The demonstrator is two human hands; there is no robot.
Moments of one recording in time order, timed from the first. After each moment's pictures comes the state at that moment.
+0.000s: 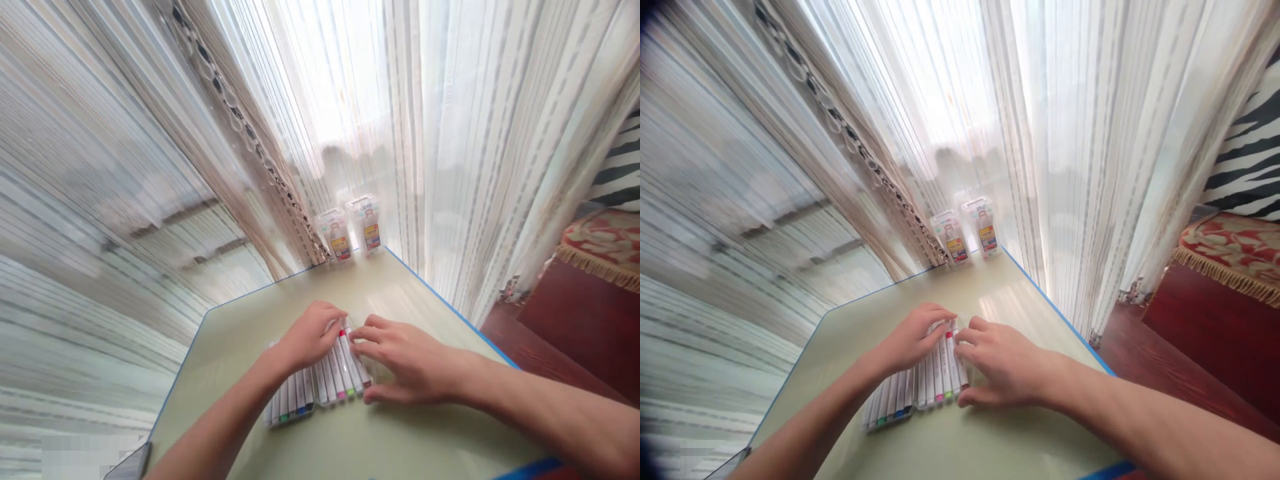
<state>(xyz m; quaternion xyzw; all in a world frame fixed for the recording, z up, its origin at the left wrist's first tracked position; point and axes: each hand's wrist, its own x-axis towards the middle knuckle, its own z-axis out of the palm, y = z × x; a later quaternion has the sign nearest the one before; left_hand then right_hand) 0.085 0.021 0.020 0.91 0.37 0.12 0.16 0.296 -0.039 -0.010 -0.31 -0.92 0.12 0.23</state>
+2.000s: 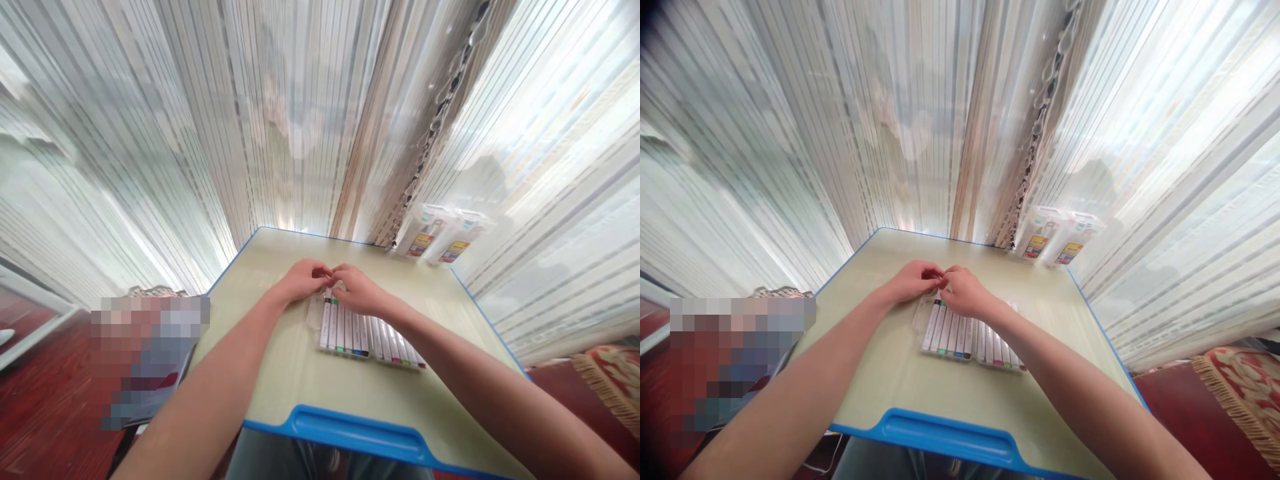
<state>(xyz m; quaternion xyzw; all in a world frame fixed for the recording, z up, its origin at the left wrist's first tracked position) -0.060 0.023 -0.033 0.67 0.50 0.37 0.41 0.116 0.028 0.004 -0.38 -0.90 0.17 0.12</state>
